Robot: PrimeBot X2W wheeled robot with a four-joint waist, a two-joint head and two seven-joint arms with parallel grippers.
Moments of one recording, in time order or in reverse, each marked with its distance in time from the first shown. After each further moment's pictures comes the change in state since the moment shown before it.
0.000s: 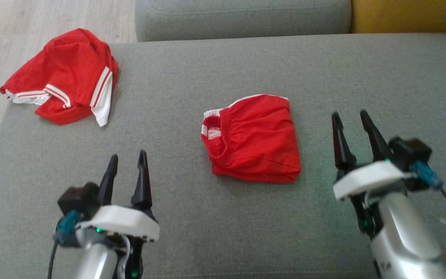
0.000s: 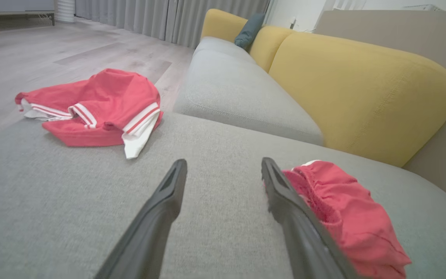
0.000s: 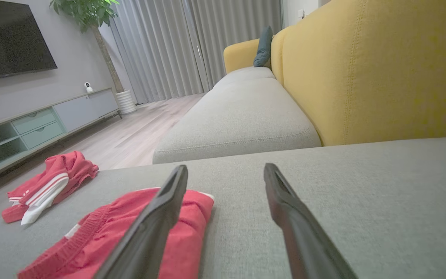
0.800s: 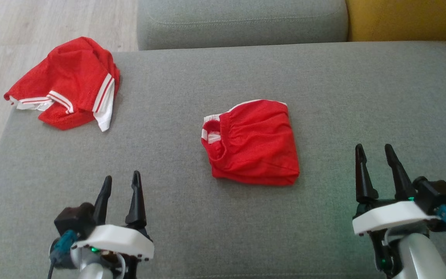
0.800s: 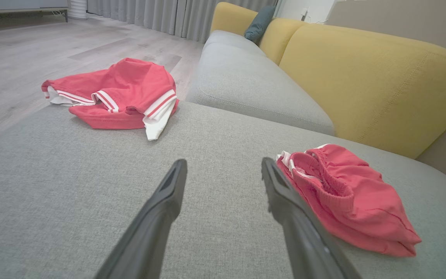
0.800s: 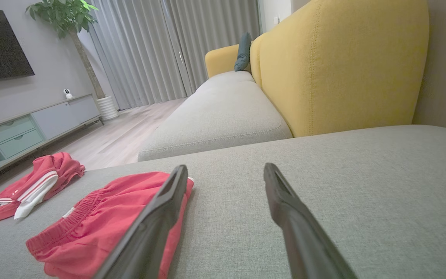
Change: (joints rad) left arm 0.103 -0.001 0.034 -0.017 0.026 0.002 0.000; right arm 0.290 0.021 -0.128 -0.292 -0.051 0.000 0.044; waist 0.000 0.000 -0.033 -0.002
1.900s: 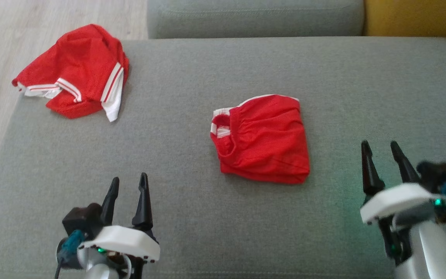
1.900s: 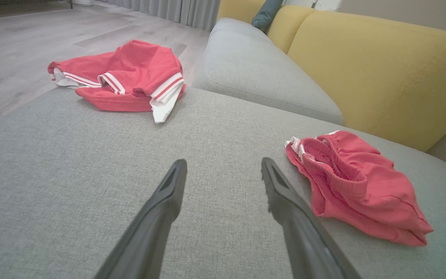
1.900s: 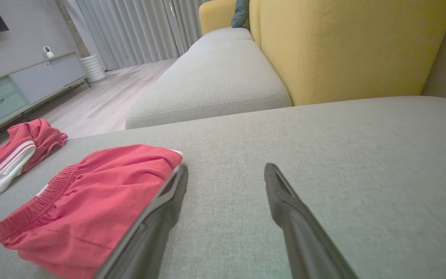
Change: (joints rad) left arm -0.003 -0.002 -0.027 0.013 0.000 0.003 0.000; right arm -0.018 0.001 -0.066 -0.006 -0.025 0.000 0.150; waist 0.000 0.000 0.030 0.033
